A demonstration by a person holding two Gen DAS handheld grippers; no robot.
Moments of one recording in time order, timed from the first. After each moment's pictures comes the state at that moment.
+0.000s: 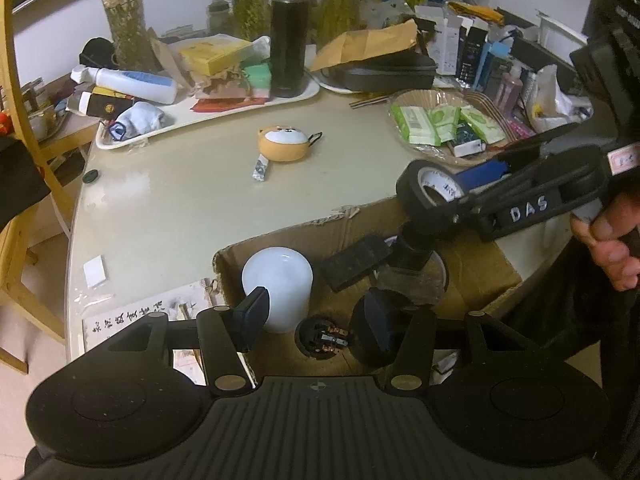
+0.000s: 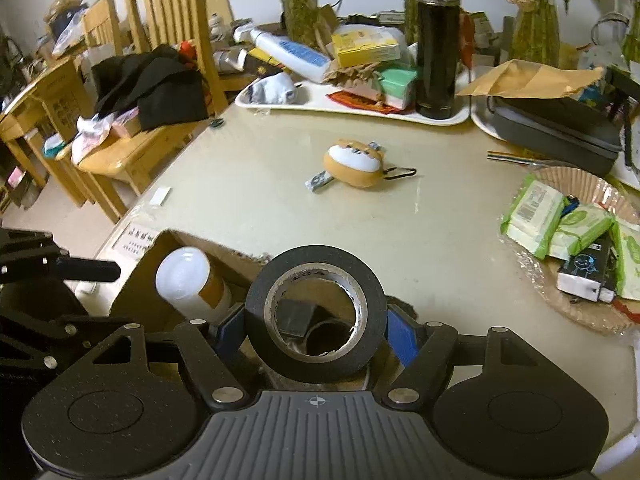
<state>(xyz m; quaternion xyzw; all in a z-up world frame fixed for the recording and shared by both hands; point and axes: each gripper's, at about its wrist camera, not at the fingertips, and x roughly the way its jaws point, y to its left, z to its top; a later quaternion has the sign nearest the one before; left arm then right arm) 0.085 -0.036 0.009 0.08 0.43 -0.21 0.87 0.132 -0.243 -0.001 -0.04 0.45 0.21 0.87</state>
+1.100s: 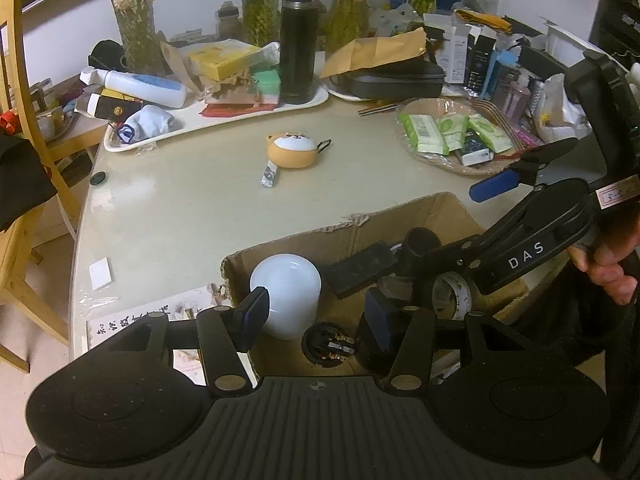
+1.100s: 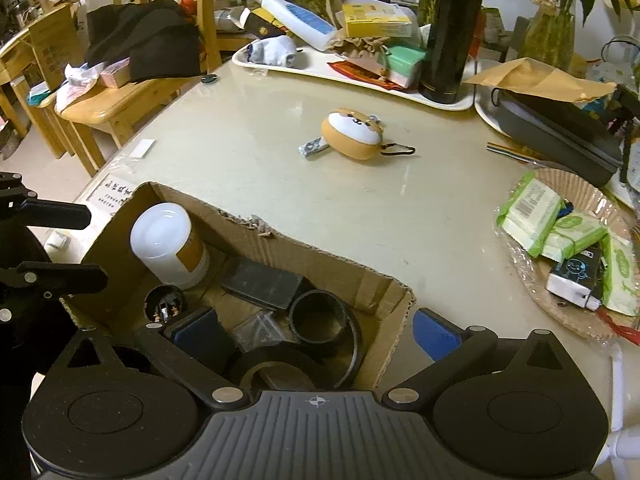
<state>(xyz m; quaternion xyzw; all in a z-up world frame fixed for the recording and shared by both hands) 0.086 -0.035 0.007 0.08 0.42 -0.20 0.88 0.133 -0.229 -0.014 -0.10 0.48 0.18 0.86</state>
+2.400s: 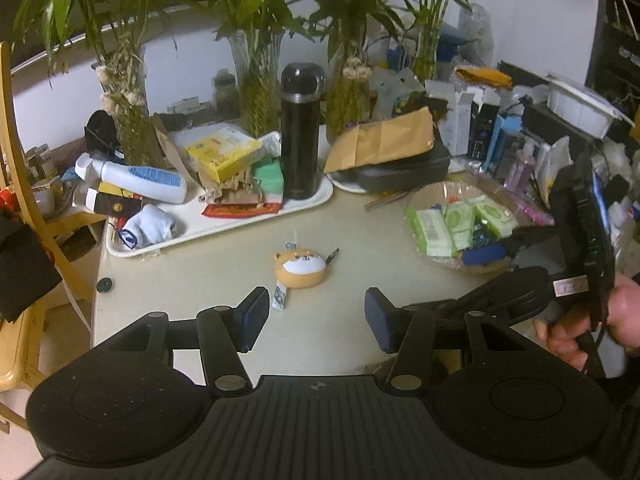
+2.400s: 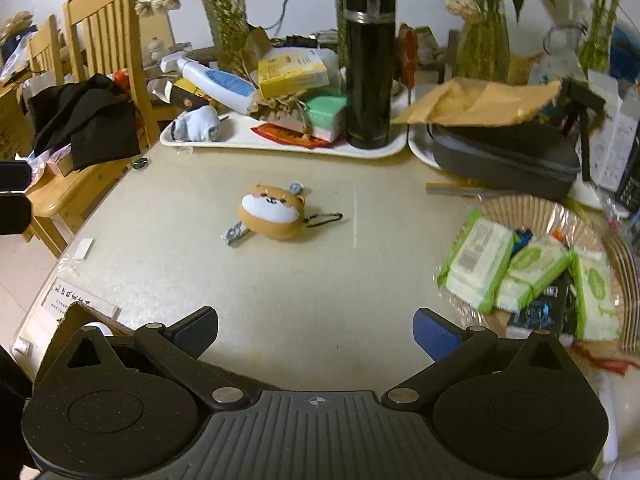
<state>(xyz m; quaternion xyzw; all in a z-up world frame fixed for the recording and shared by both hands) 0.152 -0.059 0.067 0.08 0.36 -0.21 0.91 0.194 -0.263 -0.003 -0.05 0.42 0.12 0.90</state>
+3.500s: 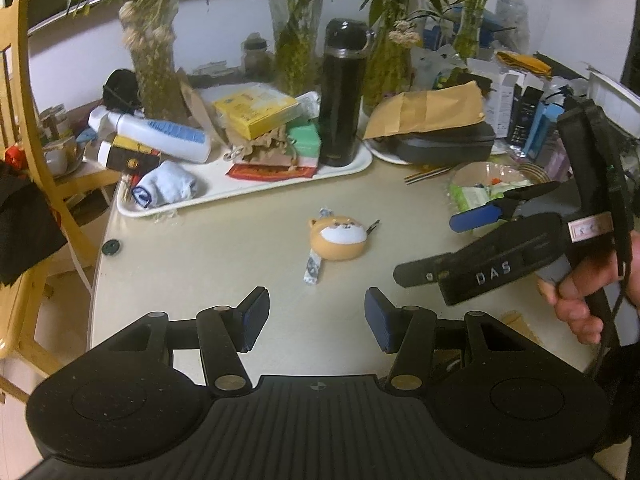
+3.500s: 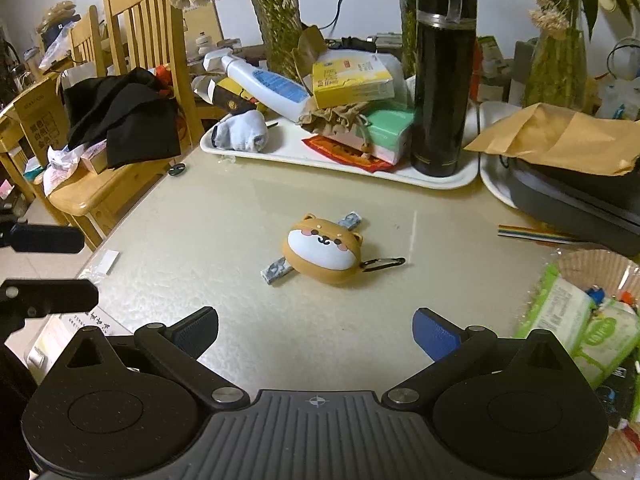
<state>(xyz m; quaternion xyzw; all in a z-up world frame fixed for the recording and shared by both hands) 0.180 -0.036 0.023 0.06 0.39 -0.17 0.90 0.257 -0.234 -0.020 -0.03 0.43 0.21 0.88</state>
